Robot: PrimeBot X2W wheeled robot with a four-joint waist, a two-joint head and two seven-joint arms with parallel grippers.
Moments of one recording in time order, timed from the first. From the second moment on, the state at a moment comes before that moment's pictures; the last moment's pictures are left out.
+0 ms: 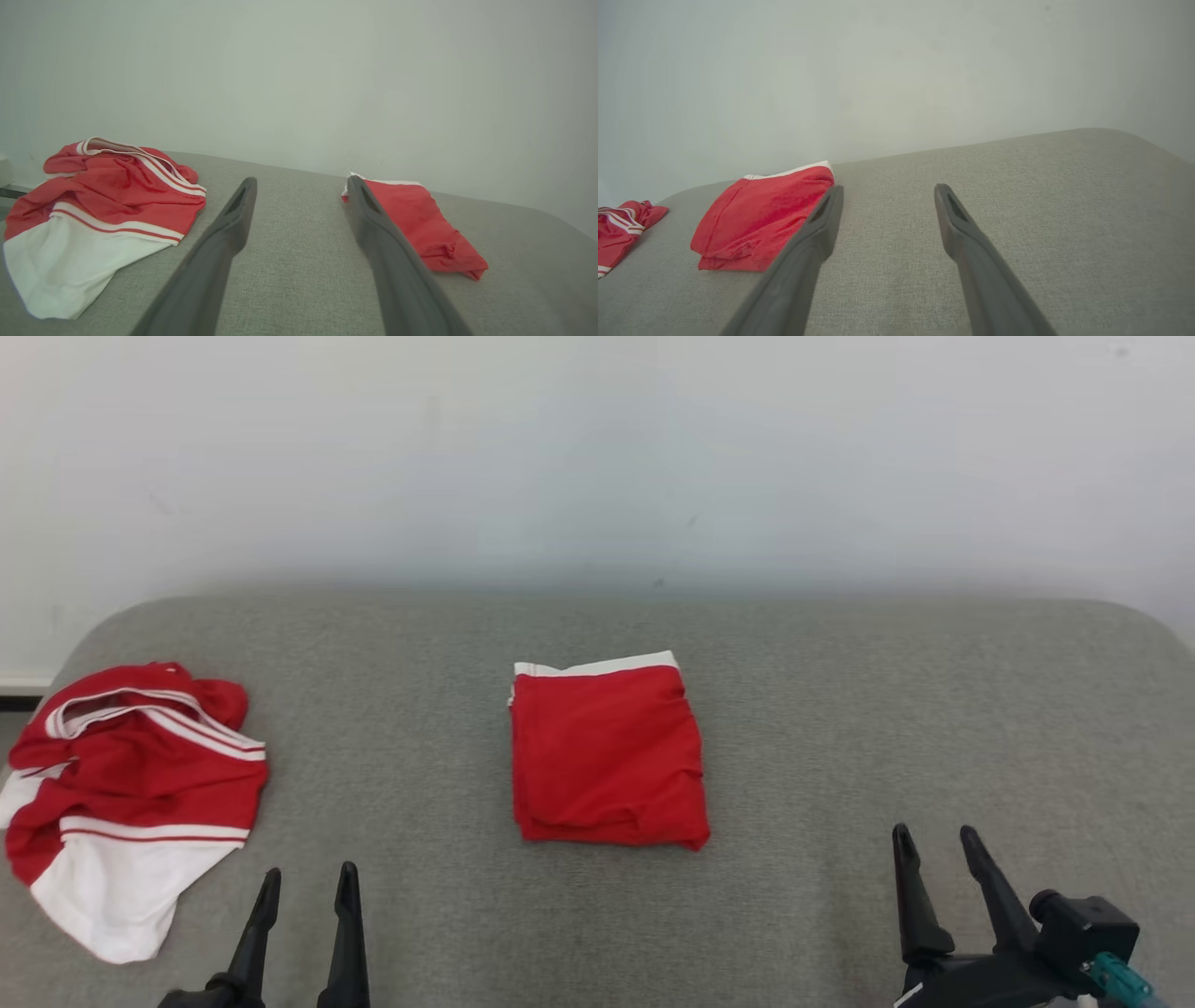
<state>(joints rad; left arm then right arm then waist) 0.04 0.08 -0.05 0.09 -0.29 -0.09 -0.26 -0.02 -0.05 -0.02 0.17 0.25 0.13 -0.12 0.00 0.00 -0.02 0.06</state>
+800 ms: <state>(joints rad) 0.06 0.09 -0.02 0.17 -0.28 -0.11 -0.26 -0.02 -0.05 -0.01 0.23 0.22 0.13 -0.10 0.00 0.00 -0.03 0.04</state>
